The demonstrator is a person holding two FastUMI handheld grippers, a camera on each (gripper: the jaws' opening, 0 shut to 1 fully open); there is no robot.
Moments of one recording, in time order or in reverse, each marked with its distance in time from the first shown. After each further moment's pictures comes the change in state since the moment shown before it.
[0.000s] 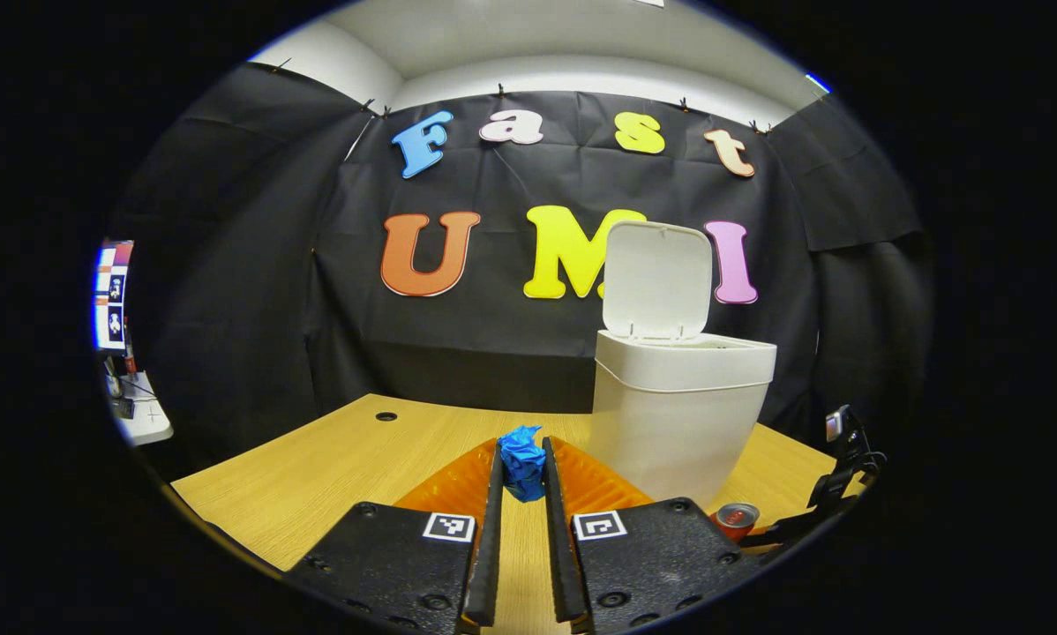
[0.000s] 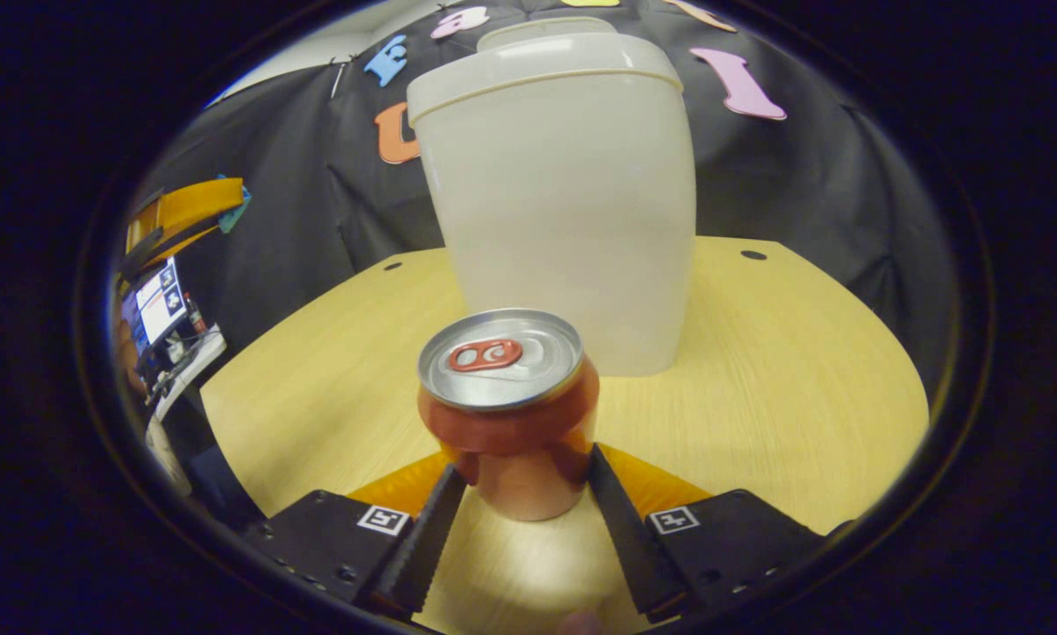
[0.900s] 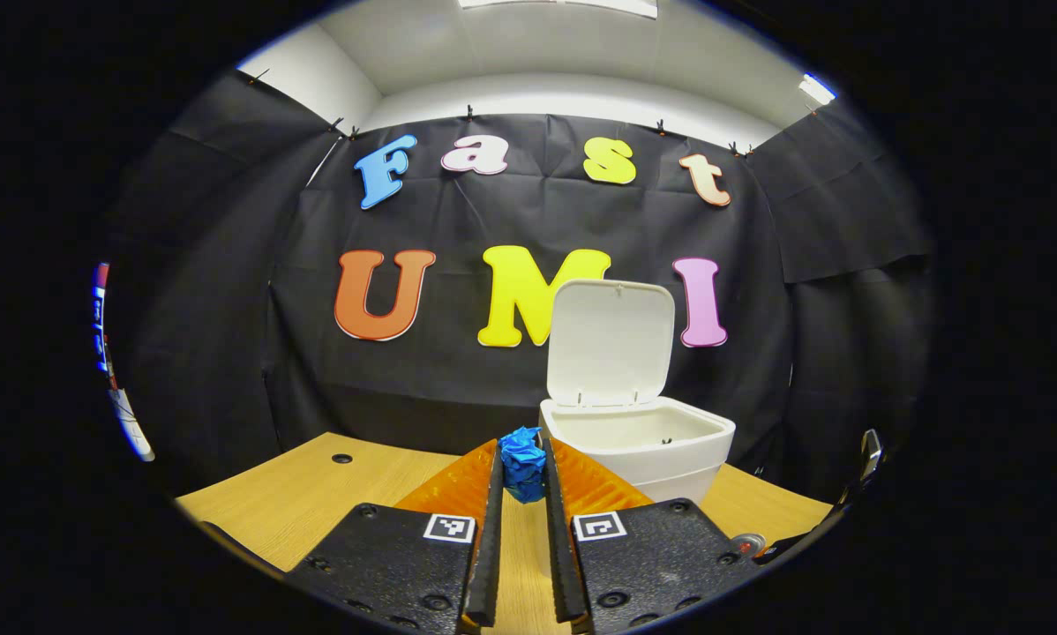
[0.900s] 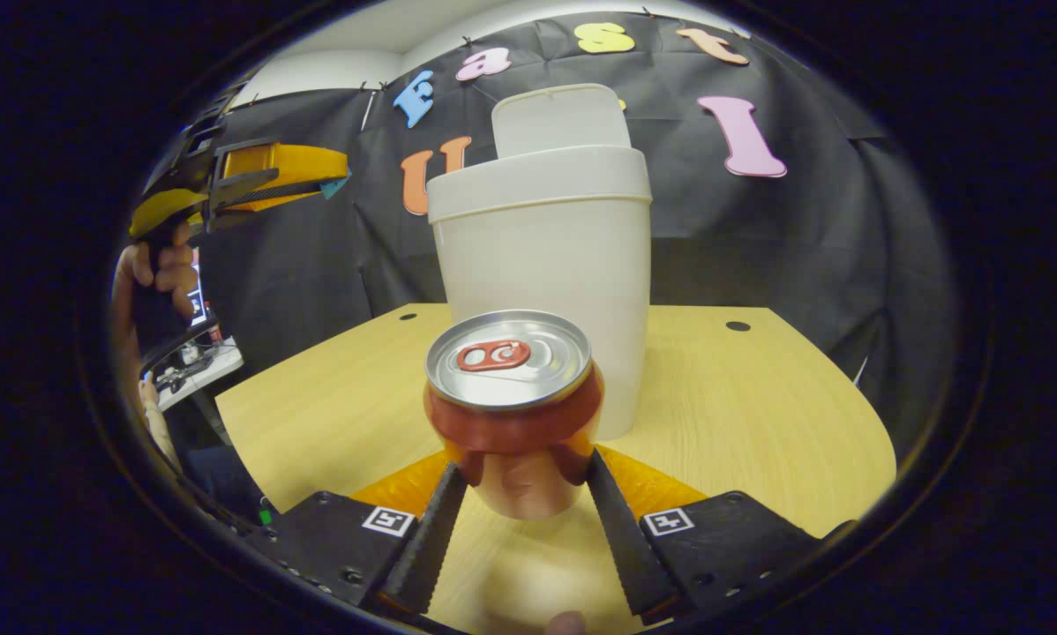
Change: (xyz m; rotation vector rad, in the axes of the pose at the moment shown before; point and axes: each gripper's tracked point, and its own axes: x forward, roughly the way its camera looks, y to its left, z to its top) left arm 0.038 -0.064 0.090 0.003 -0.108 -0.104; right arm -0.061 -0.024 0.054 -0.061 -0.204 0.037
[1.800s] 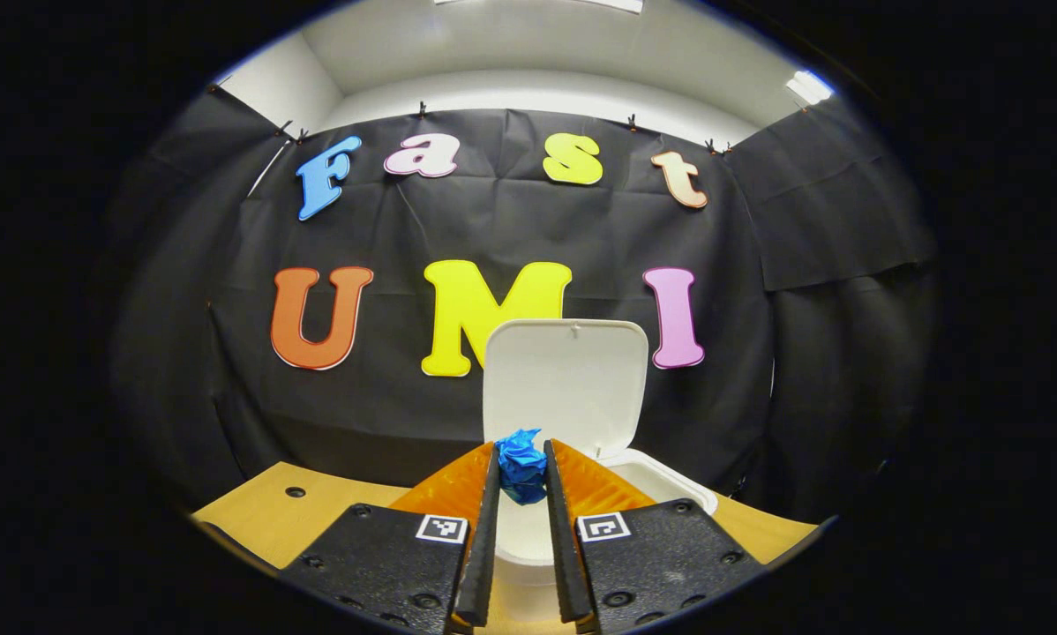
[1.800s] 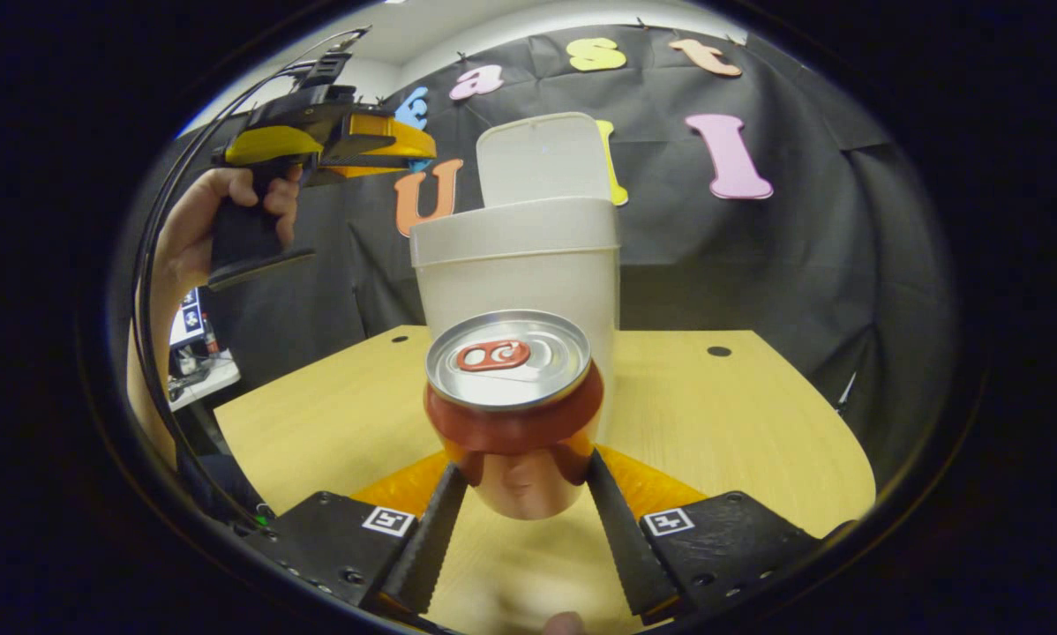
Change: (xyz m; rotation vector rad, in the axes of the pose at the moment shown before) left arm 0.091 -0.055 0.038 0.032 0.008 -0.114; right arm -0.014 -0.025 0.025 0.002 -0.065 -0.034
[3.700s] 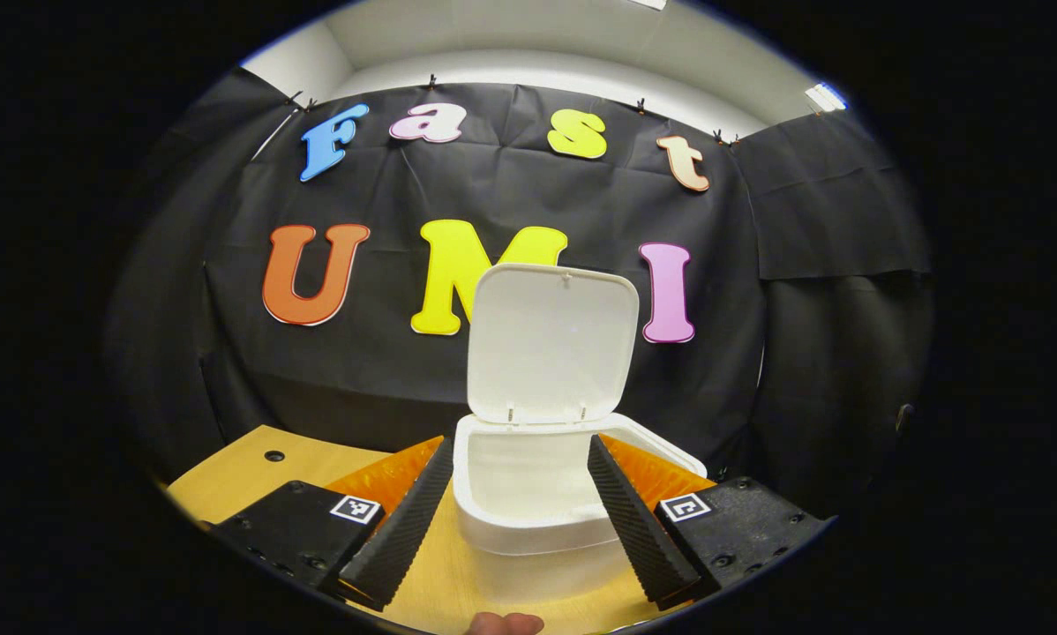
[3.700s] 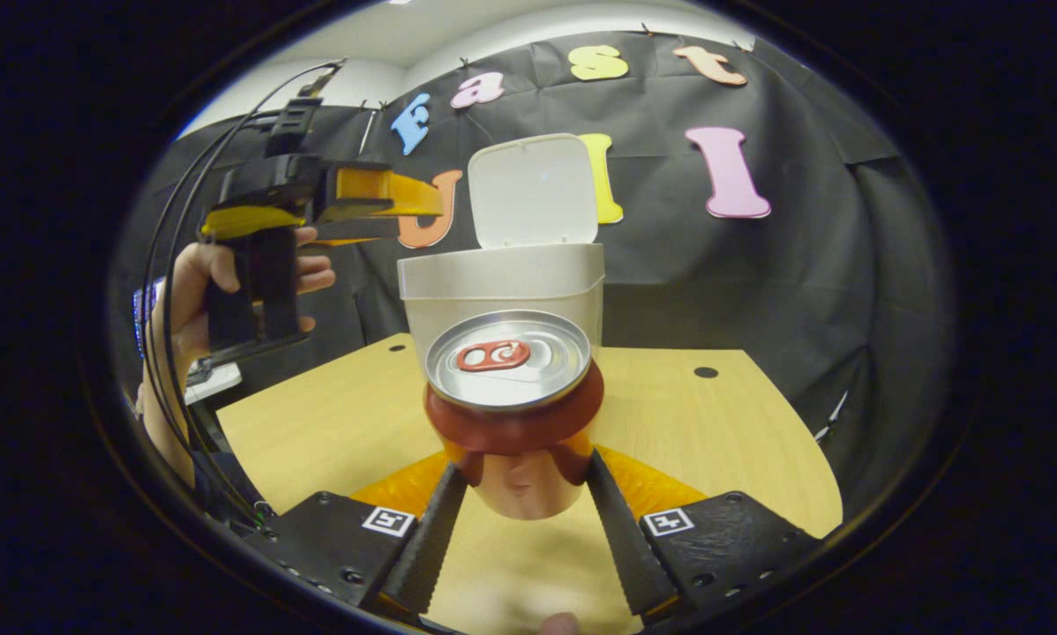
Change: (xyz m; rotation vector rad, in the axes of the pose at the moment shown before) left arm -0.028 0.000 -0.041 -0.056 0.074 -0.001; right arm -0.016 -0.010 0.041 -0.031 -0.024 0.012
